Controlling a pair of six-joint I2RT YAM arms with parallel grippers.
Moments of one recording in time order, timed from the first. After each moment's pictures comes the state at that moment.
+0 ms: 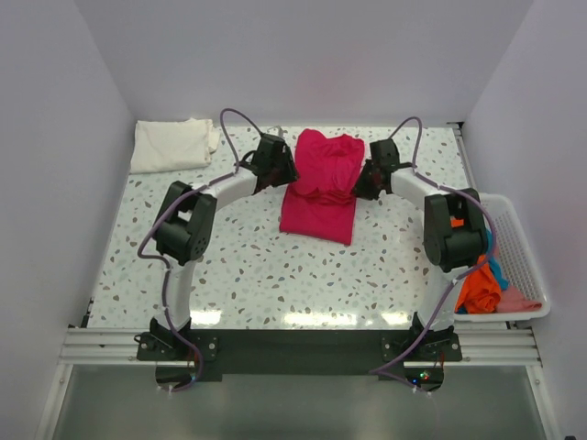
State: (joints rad) left arm -0.48 2.13 1.55 -0.11 -0.03 -0.64; right arm 0.21 1.94 1.33 -0.34 -0.04 0.70
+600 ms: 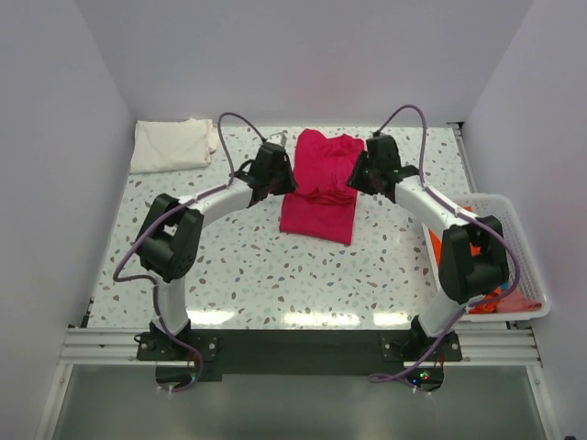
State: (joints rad) left arm -0.52 1.94 1.37 -0.09 -0.03 -0.61; right arm 0.28 1.69 1.26 -0.34 0.04 0.61
